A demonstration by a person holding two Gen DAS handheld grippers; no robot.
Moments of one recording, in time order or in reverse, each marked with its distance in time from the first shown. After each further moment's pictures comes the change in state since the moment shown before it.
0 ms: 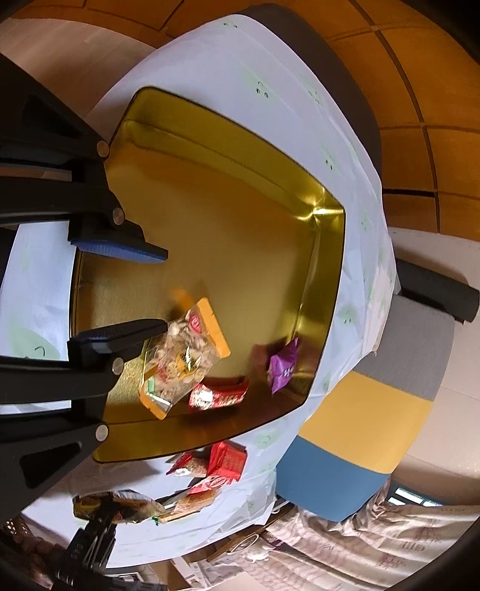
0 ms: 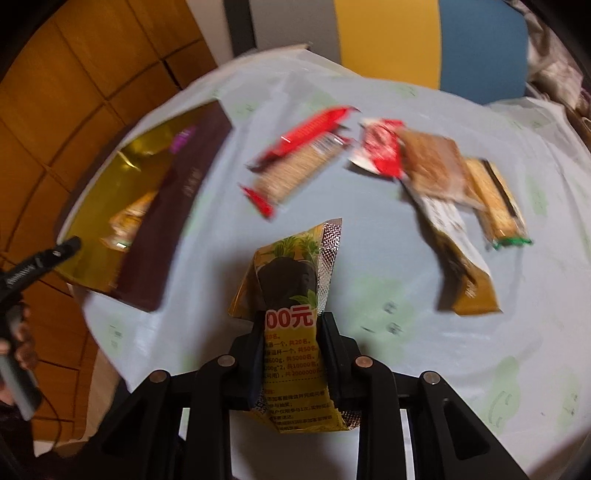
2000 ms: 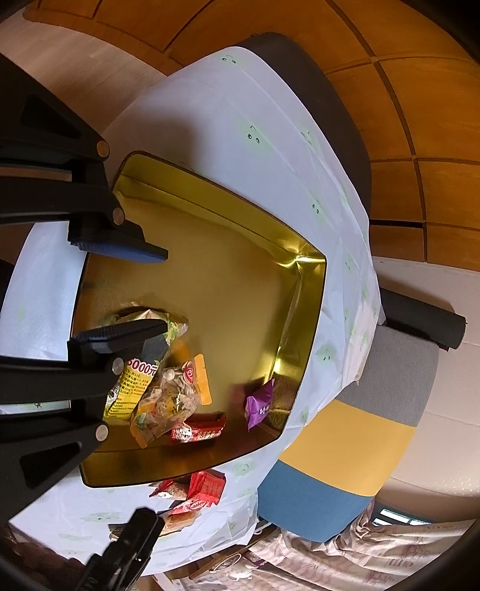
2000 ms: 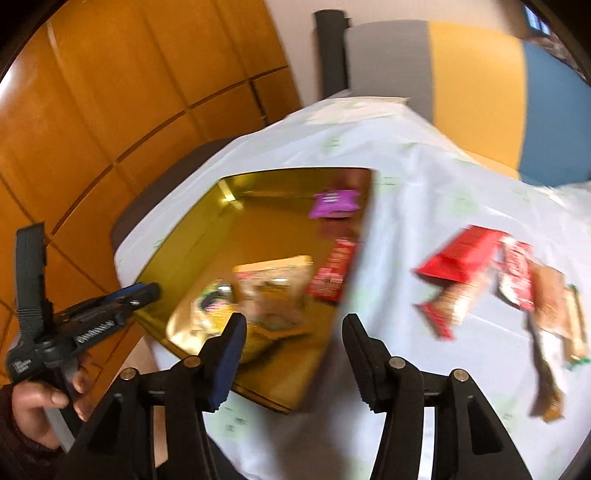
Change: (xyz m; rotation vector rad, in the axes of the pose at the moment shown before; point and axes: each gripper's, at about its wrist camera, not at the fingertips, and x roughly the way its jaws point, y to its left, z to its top) left arm -0.017 0.026 0.004 -0.033 -0.052 0.089; right arm 0.000 0.105 0.048 -0.147 -0.146 0.113
